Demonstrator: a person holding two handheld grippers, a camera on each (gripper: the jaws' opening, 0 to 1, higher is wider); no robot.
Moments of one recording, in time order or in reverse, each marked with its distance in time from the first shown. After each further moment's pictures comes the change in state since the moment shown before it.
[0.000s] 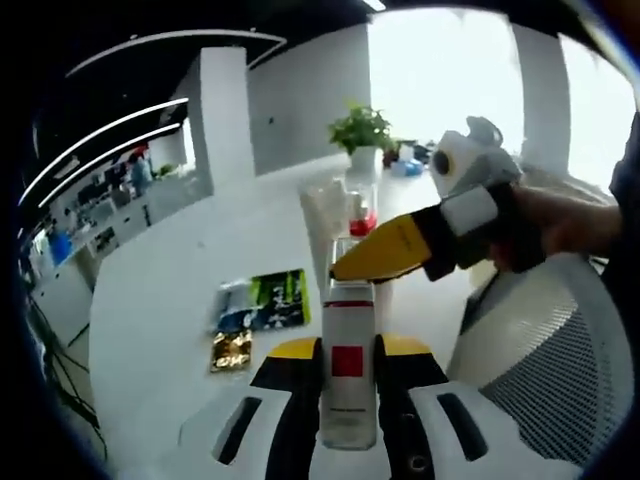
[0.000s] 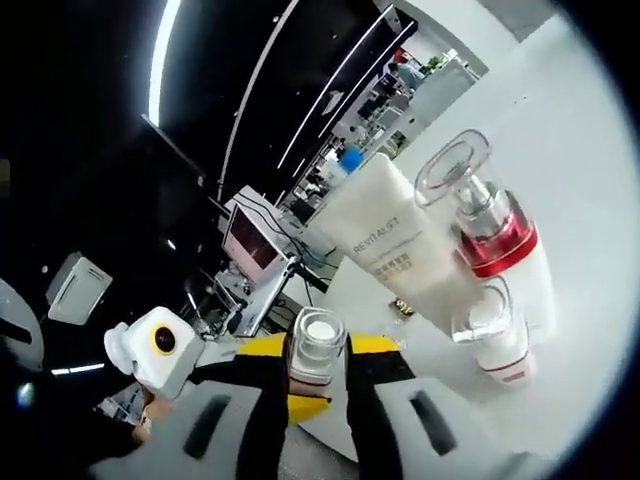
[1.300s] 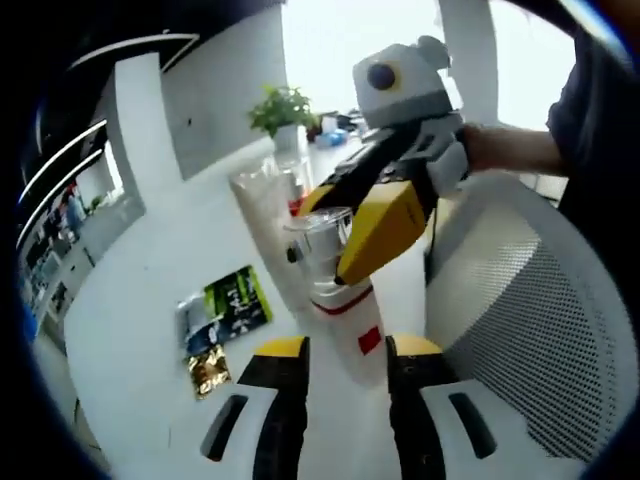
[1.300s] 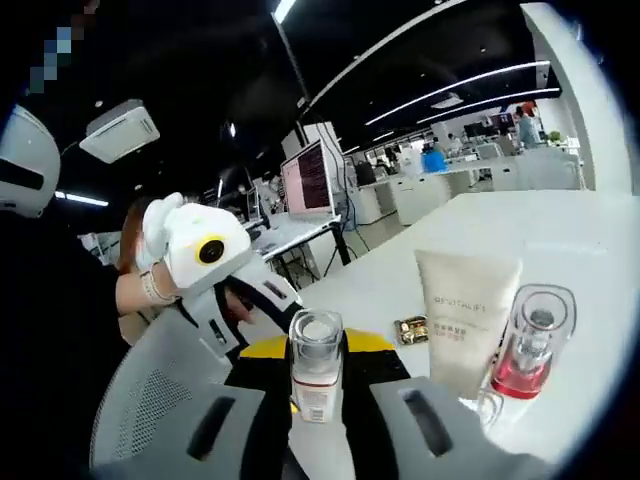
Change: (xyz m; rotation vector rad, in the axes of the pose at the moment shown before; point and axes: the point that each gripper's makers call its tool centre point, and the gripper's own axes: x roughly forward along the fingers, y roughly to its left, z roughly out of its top) left arm 0.009 -0.016 -0.014 0.254 0.118 -0.281; right arm -0.004 0.028 -0.012 -0.685 0.258 0.200
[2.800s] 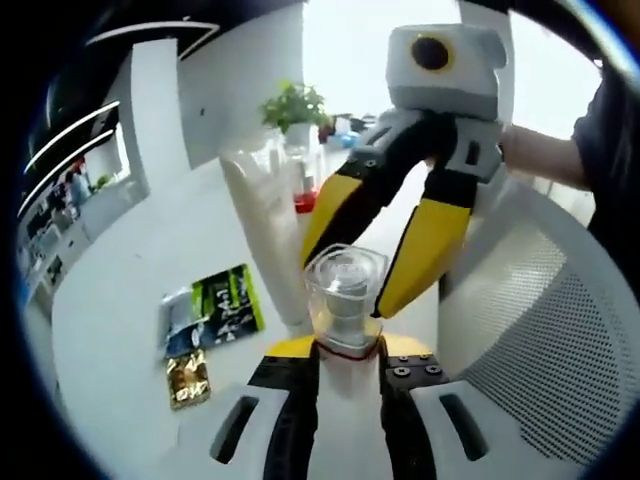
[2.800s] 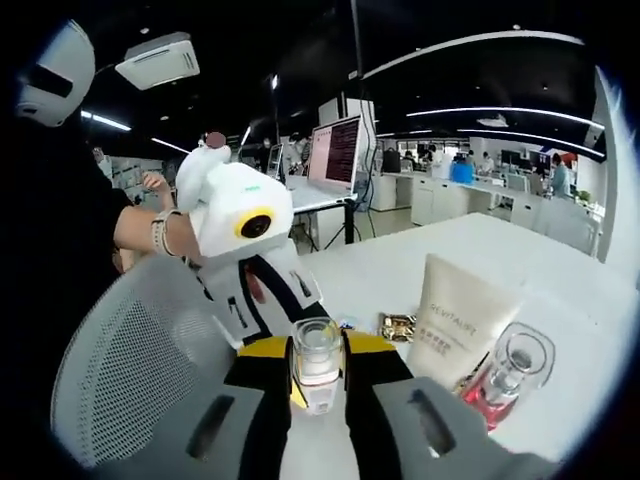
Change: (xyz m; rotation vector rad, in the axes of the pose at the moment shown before) left arm 0.034 0.010 0.002 -0.151 -0.050 0.027; right arm -0.008 -0.015 -0.012 -0.202 0.097 -0.017
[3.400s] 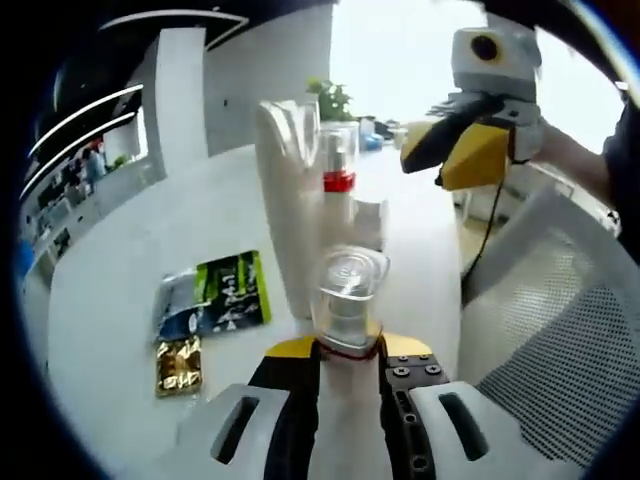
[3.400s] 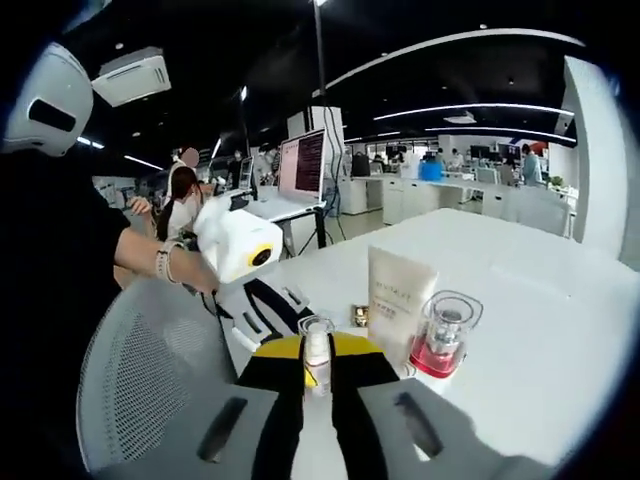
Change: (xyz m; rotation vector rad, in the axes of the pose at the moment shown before) left arm 0.021 0.014 -0.010 -0.075 -0.016 0.064; right arm -0.057 -0.015 -0.008 0.119 -0.017 -0.133
